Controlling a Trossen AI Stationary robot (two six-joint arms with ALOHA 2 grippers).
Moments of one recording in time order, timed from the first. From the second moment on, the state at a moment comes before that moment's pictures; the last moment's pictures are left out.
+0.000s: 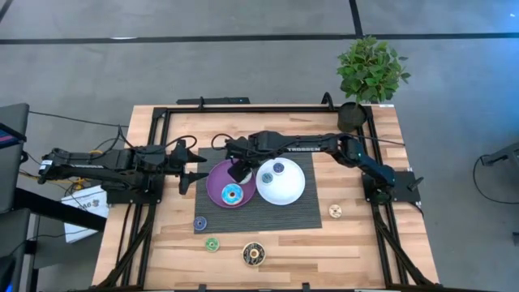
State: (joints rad) left arm 0.00 0.52 0.45 -0.30 -0.15 -0.22; right arm -0.06 2.31 2.16 -1.11 0.13 0.64
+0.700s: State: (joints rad) left arm 0.00 0.52 0.45 -0.30 -0.15 -0.18; right arm 0.13 2.21 2.09 -1.30 0.35 0.61
